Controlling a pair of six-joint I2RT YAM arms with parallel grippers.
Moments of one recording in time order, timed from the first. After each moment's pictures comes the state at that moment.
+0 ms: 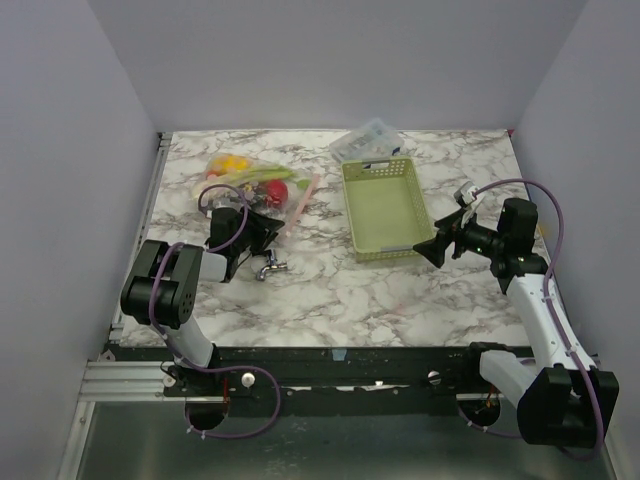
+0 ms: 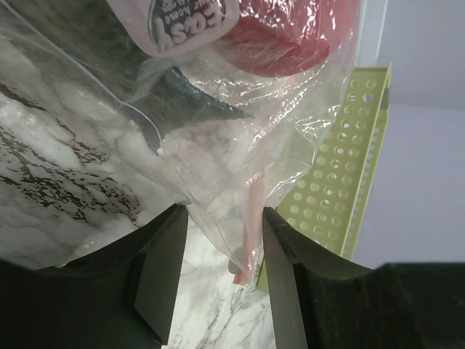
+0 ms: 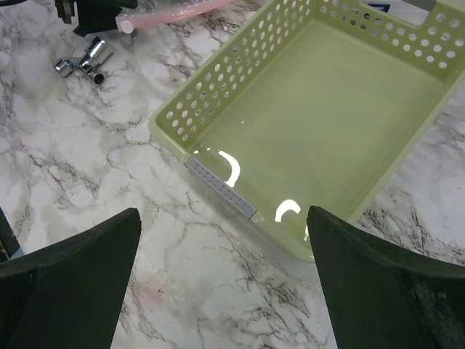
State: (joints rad) left arm -0.15 1.69 0.55 0.66 0.30 -1.17; right arm -0.08 1.00 0.68 -0.21 -0.90 -0.32
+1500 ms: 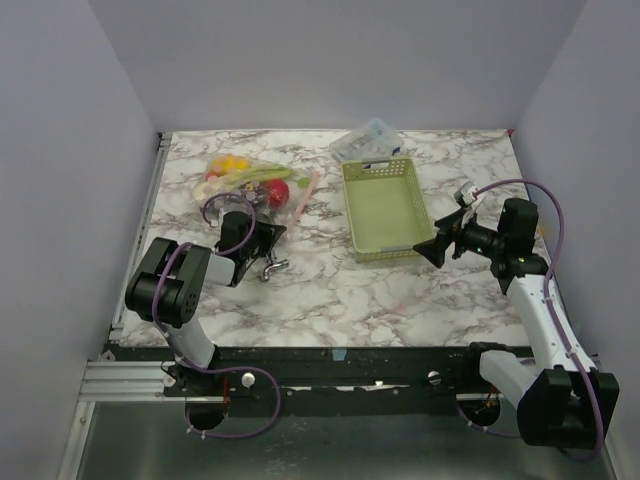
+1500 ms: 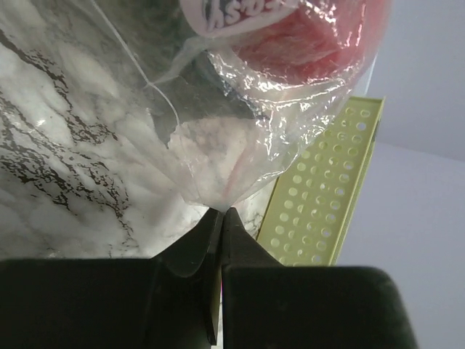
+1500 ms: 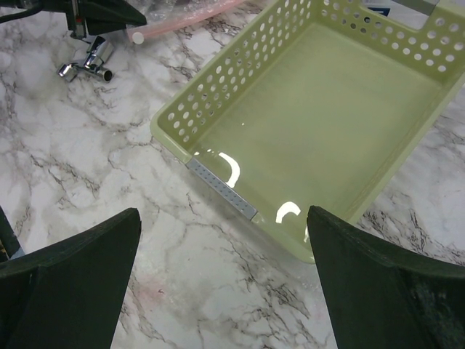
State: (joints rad) left arm -0.24 1.72 0.53 0.72 0.14 -1.37; right arm -0.08 0.99 0.68 -0.21 -0.90 -0.32
